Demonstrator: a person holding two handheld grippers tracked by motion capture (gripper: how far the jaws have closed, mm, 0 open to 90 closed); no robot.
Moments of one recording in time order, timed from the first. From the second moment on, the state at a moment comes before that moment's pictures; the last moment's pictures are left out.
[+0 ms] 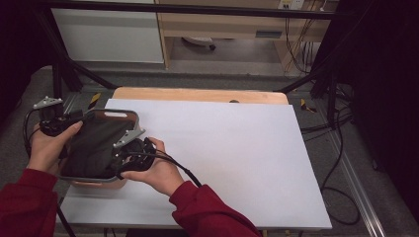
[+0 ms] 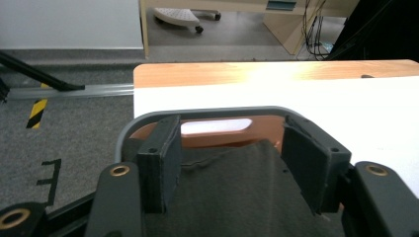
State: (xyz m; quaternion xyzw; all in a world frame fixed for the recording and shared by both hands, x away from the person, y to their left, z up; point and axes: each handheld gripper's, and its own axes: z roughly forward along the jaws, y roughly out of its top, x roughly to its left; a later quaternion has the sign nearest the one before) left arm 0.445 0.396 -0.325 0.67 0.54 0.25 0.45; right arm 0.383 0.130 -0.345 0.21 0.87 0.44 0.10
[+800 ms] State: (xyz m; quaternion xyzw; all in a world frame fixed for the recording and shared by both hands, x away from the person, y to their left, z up) left arm 0.385 0.326 -0.342 0.67 0.51 0.27 0.48; right arm 0.397 0.051 -0.357 0.30 0.84 0.44 0.12
